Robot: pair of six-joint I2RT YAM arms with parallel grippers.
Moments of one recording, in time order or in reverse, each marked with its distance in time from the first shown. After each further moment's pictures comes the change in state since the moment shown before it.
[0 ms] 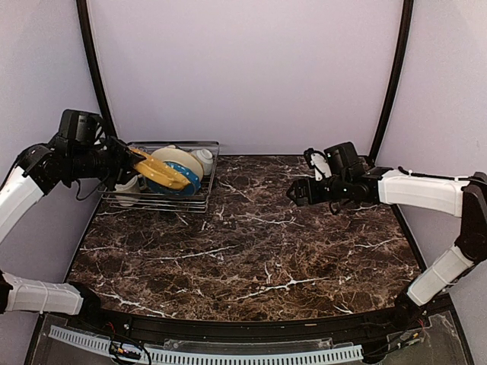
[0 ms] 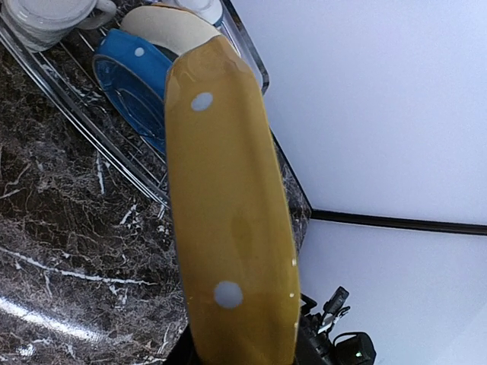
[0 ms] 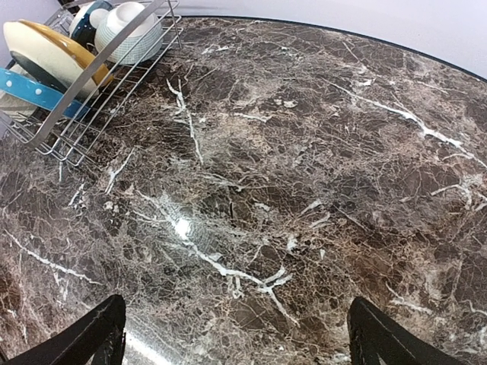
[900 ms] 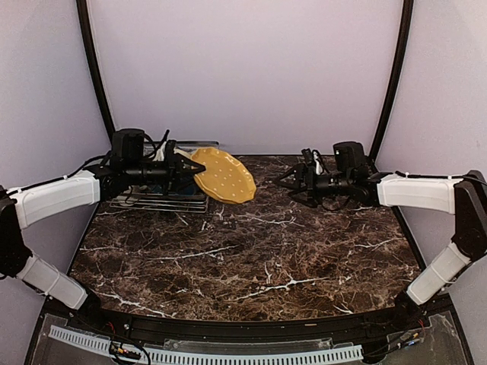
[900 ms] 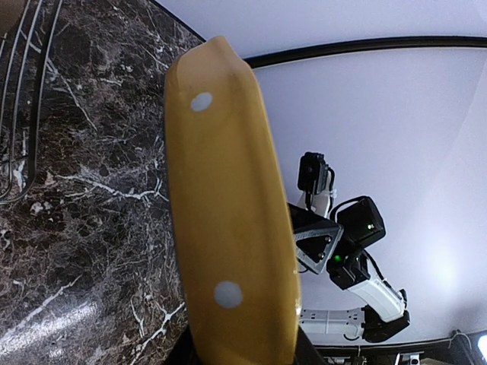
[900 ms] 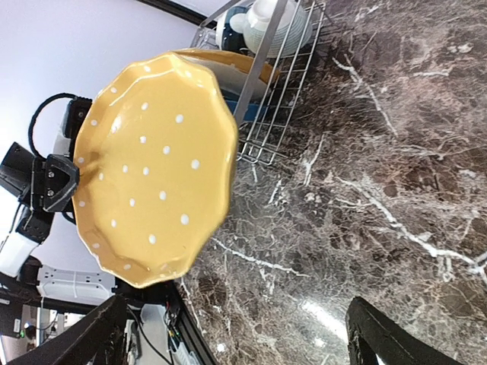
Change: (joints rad) left arm -0.021 0.315 -0.239 0.775 0.603 0.232; right arm -0.069 0.019 -0.059 0.276 -0.592 0.518
